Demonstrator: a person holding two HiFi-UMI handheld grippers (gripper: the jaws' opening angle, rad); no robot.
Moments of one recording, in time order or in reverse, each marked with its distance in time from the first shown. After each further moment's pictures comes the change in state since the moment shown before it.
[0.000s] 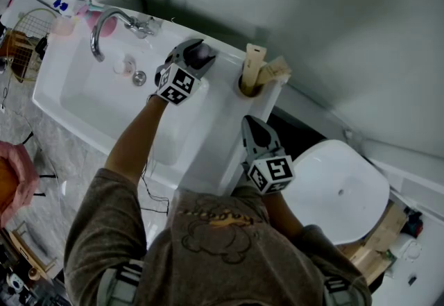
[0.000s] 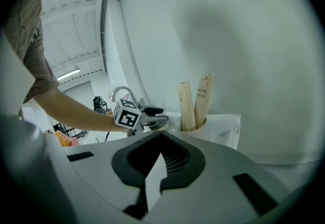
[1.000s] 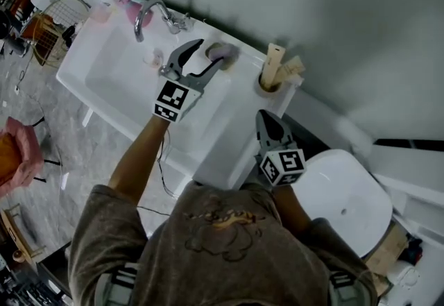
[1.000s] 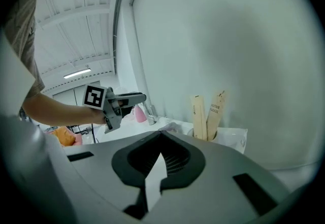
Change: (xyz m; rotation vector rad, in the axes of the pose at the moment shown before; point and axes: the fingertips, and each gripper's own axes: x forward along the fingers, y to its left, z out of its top) left arm -0.175 0.012 0.109 -0.204 -0.282 0.210; right arm -0.024 0.038 0.027 -0.087 -0.059 0.063
